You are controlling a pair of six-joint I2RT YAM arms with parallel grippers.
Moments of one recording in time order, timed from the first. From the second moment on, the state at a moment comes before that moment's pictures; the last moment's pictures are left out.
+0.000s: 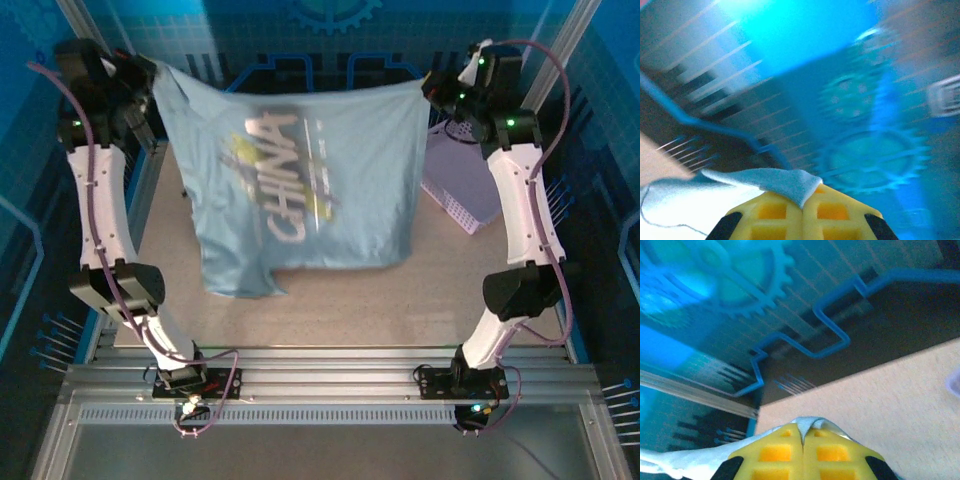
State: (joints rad) left arm 0.32 1.76 2.36 -0.62 0.39 -1.07; right arm 0.07 1.80 2.30 -0.70 -0.32 0.73
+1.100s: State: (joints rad) left arm 0.30 0.72 0.47 -0.89 0.41 -1.24; right arm 0.17 1.81 1.27 -0.86 -0.16 0.68
